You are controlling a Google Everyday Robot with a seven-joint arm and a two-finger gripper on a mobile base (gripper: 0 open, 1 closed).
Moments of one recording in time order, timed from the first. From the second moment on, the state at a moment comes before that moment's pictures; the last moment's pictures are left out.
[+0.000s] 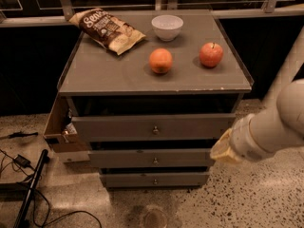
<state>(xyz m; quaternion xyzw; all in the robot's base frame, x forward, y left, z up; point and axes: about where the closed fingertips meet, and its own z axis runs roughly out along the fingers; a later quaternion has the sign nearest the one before) 0.427 -0.191 0.754 -0.56 0.80 0.07 0.22</state>
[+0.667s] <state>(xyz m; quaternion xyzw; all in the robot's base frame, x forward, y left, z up) 0.450 -0.195 0.655 -0.56 0.78 0.06 0.28</state>
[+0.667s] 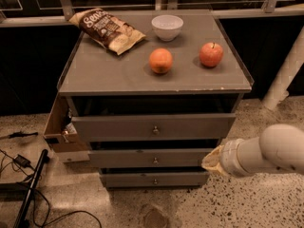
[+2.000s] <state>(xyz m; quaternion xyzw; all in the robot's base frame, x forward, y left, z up) 0.510 -0.192 0.481 -0.52 0.80 0.11 0.29</state>
